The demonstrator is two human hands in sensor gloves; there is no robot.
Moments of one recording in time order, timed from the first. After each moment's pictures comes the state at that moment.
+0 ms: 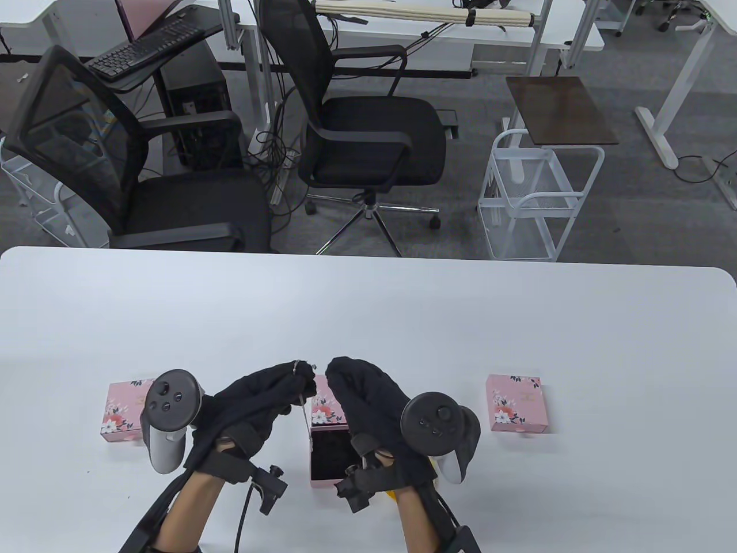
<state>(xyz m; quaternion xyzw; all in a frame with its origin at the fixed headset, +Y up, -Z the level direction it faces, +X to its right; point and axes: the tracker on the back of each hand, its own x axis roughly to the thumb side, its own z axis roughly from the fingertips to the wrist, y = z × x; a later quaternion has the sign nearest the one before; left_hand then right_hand) -0.215 -0.626 -0.300 0.03 -0.12 0.61 0.79 0.037 -0.606 -0.288 0.19 -0.13 0.84 0.50</state>
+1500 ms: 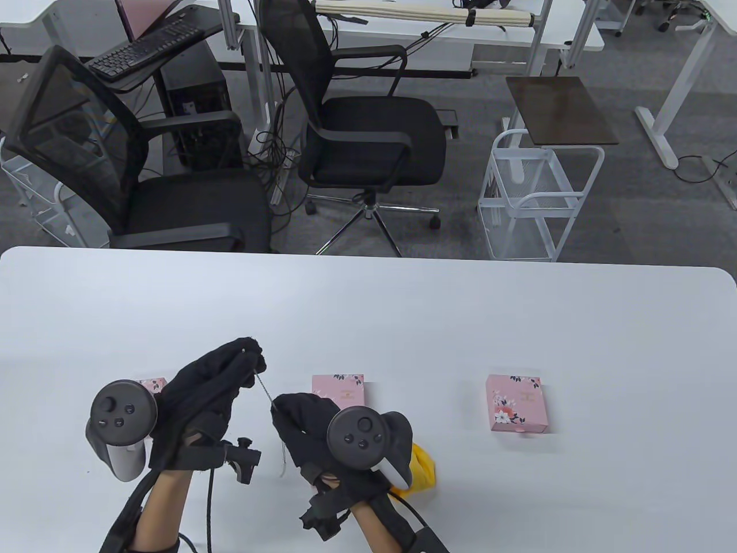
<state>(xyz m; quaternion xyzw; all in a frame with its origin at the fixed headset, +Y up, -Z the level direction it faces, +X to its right) -0.260 -0.601 -0.290 0.20 -0.06 0.54 0.81 -0.026 -0.636 -0.282 0.25 -0.05 0.88 0.41</state>
